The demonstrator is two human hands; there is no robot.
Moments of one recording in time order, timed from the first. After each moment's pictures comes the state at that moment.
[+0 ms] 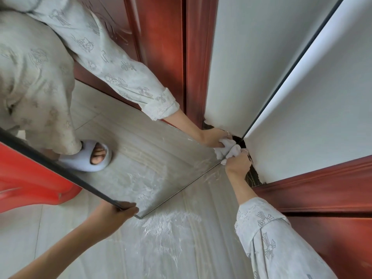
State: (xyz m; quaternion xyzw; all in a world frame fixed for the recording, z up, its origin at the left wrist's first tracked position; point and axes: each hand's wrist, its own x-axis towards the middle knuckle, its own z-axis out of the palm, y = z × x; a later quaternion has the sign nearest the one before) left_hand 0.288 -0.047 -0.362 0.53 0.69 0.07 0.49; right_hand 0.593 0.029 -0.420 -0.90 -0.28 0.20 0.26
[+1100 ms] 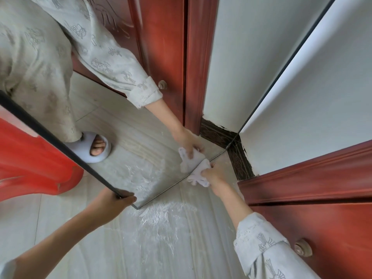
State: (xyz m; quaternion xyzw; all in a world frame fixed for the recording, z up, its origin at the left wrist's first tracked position) left_hand 0.289 -0.048 -0.362 0.53 0.67 0.07 0.52; right_hand 0.556 -0.008 -0.442 -0.82 -0.24 0.48 0.20
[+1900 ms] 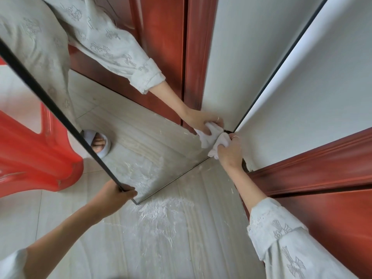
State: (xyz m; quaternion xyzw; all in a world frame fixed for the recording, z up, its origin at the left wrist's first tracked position) left_hand 0.283 -0.047 -0.378 0.51 0.65 0.09 0.55; right_hand 0.574 0.008 -0.369 -0.84 -0.39 0.24 0.29
